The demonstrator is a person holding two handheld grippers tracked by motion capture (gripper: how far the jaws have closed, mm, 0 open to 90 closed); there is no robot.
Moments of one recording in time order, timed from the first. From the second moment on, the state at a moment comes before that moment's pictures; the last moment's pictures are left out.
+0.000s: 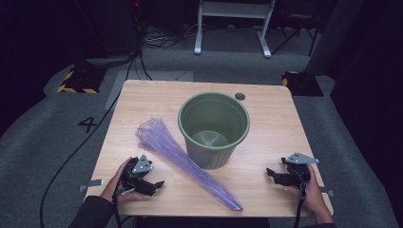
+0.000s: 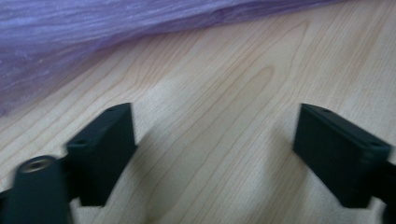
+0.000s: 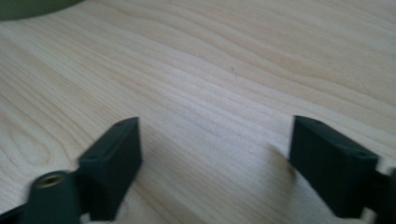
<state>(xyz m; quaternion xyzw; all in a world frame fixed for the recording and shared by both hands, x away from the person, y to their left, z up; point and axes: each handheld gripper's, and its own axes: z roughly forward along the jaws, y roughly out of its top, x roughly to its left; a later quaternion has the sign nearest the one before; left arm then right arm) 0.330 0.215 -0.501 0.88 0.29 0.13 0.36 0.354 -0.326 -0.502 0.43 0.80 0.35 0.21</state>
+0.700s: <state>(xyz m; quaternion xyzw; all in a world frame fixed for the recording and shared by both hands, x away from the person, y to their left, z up) 0.337 0.219 -0.467 0.86 0.29 0.16 0.40 0.365 -0.306 -0.478 0.37 0.82 0.37 0.23</state>
